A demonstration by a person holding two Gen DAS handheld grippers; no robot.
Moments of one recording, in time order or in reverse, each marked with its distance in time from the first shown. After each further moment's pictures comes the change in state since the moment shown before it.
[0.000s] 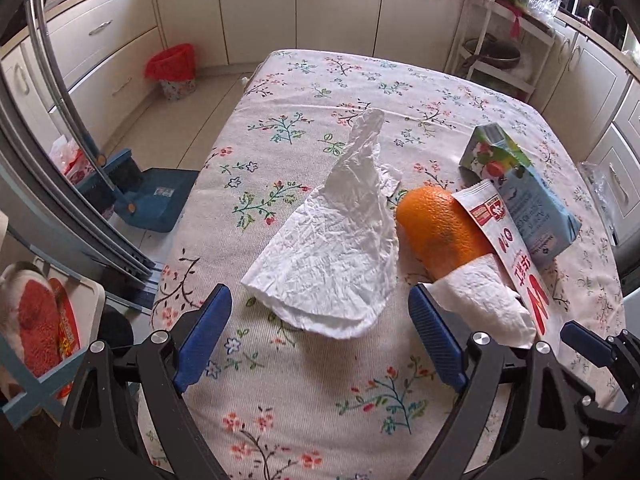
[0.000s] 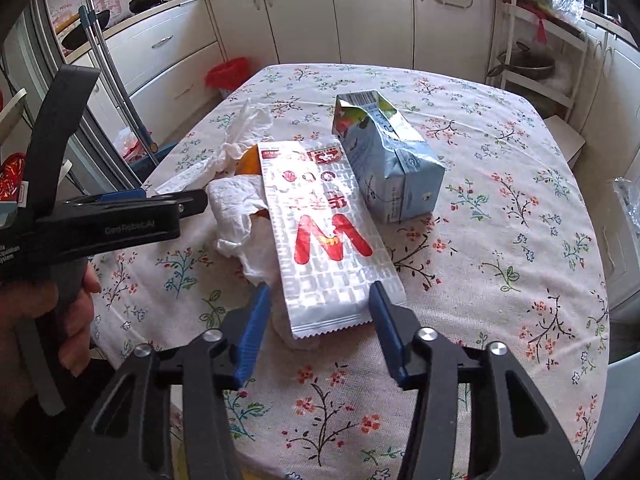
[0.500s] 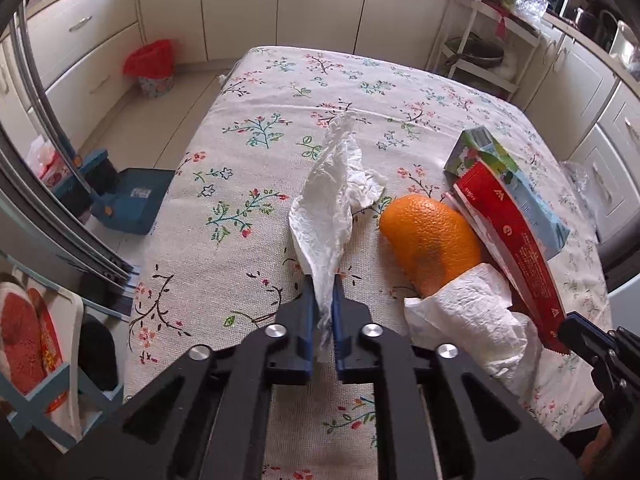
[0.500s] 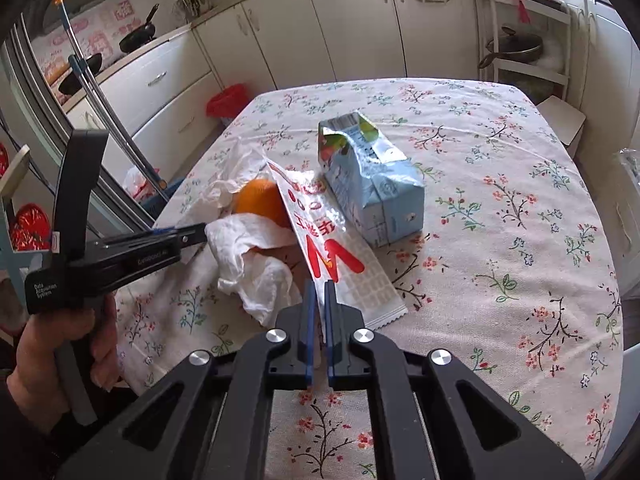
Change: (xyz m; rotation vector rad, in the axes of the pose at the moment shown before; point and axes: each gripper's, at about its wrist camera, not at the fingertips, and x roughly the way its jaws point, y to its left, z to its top) left arm 0.006 0.000 0.009 0.002 0.006 -0.096; right arm -0.020 -0.023 0.007 0.119 -0.081 0.073
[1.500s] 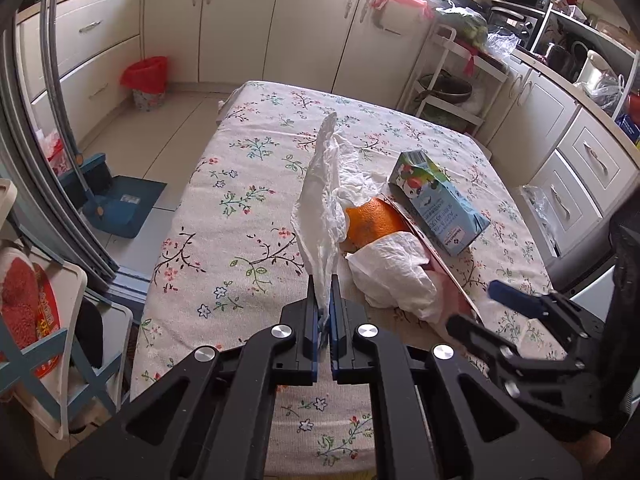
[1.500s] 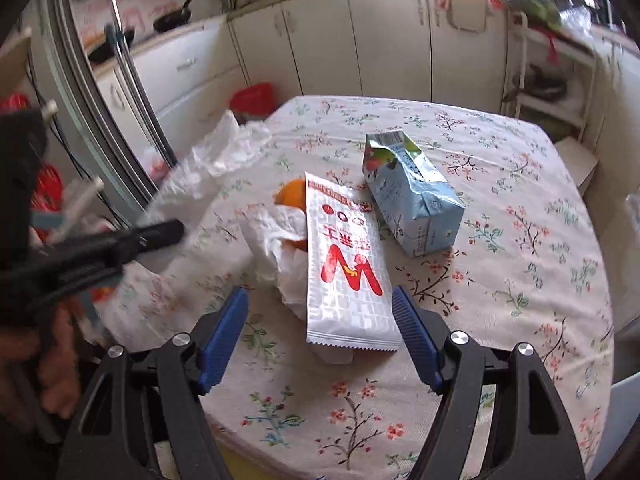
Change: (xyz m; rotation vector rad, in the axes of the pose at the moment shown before) left arm -0.077 0.004 -0.044 -0.031 -0.118 -0.107; right arm 0.016 0.038 -0.006 -0.180 0.012 -0.046
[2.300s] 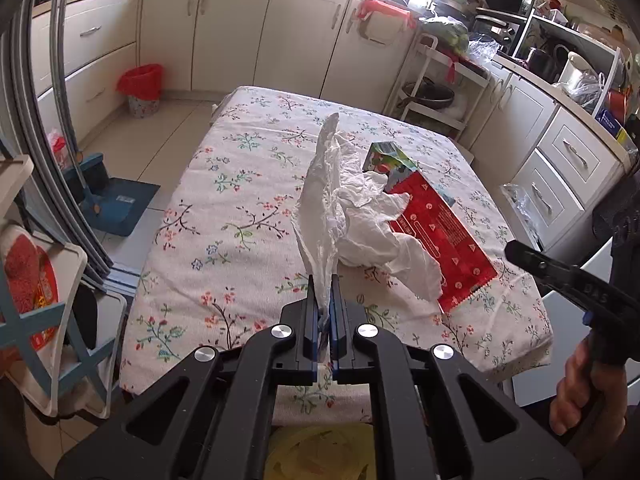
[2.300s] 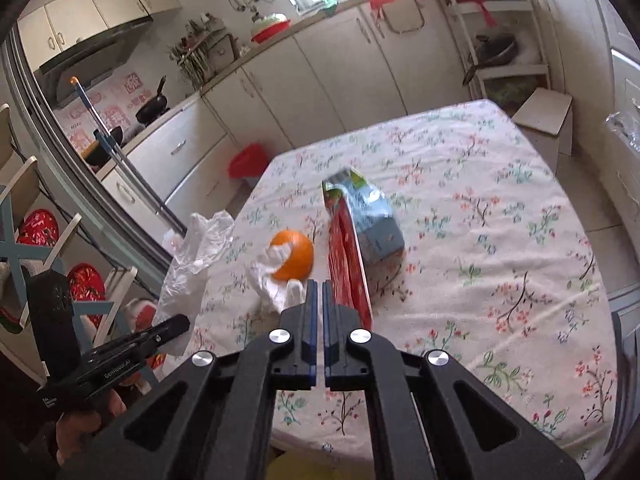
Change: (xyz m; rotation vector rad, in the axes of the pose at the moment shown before) left arm -0.036 -0.011 -0.039 0.004 -0.044 -0.046; right arm -0.061 -0.064 -0.017 0.318 -0.139 0.146
